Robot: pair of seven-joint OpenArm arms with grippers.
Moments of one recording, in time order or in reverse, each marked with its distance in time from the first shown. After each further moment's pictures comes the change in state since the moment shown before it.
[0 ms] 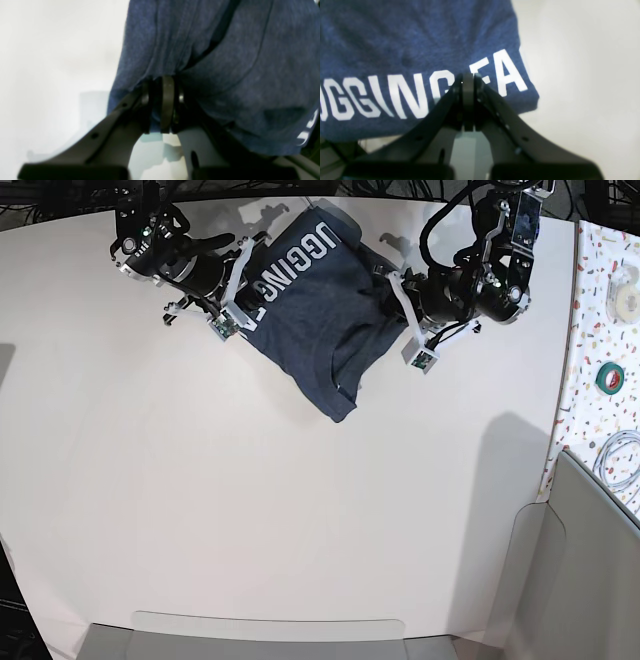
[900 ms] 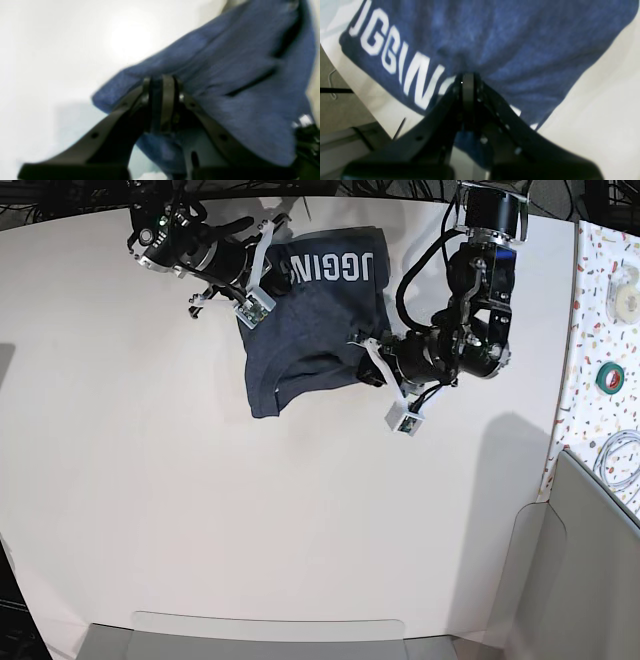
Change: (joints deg) left arm -13.3 7.0 -0.5 -8.0 -0.4 0.0 -3.6; right arm -0.6 0.0 -5.8 1.6 0.1 0.1 -0.1
